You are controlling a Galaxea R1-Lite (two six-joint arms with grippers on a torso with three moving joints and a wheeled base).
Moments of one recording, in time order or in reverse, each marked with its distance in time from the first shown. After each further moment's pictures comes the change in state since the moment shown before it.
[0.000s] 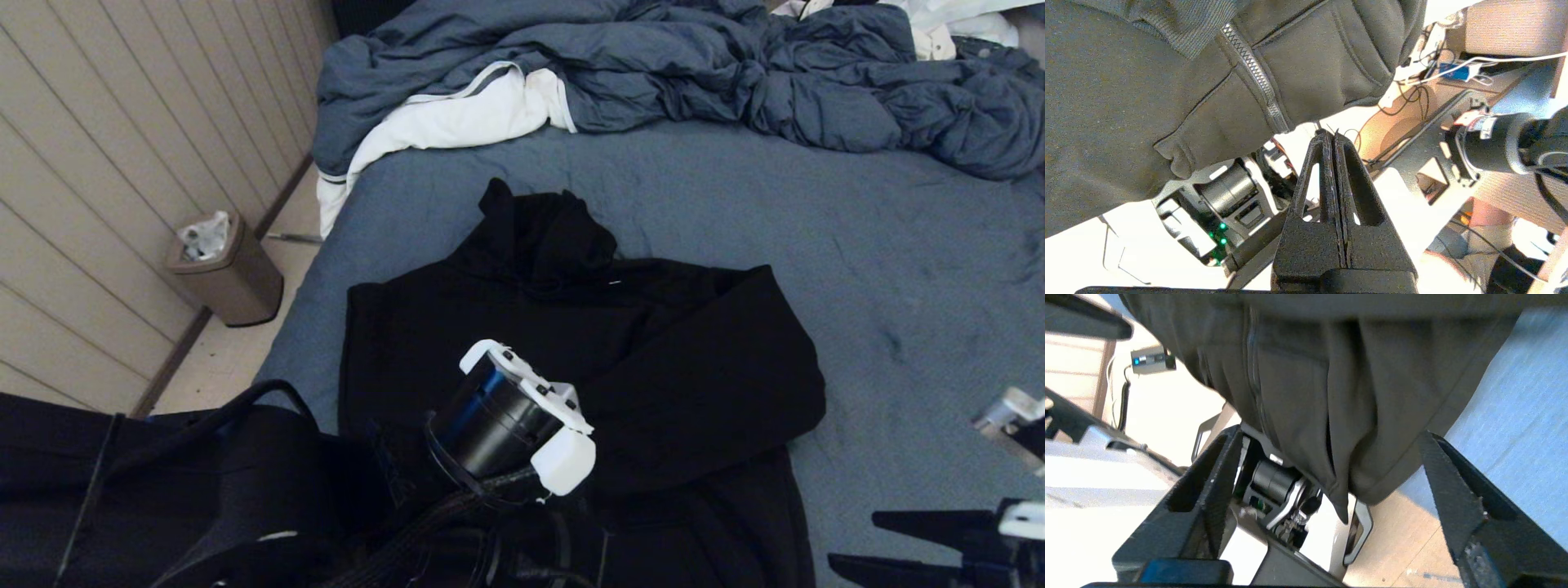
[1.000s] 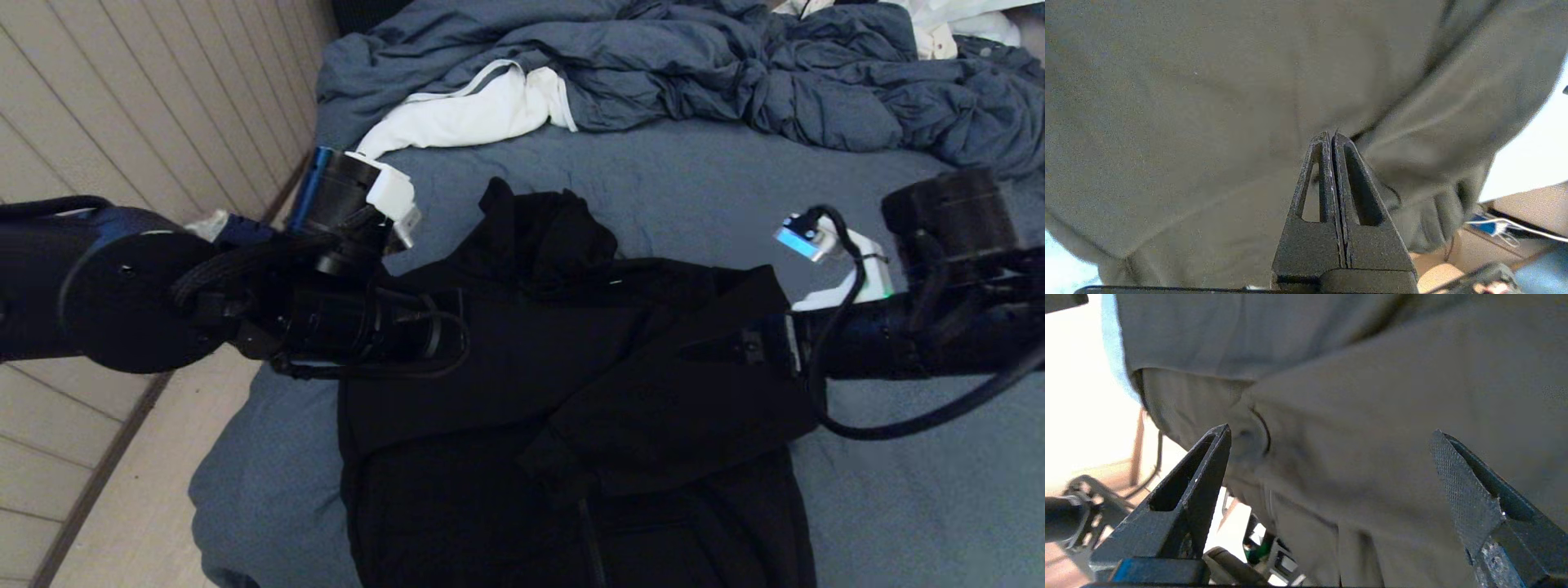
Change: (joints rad) left arm 0.401 -0.021 -0.260 0.128 0.087 0.082; right arm 0.144 0.542 -0.555 -0.050 -0.055 0.198
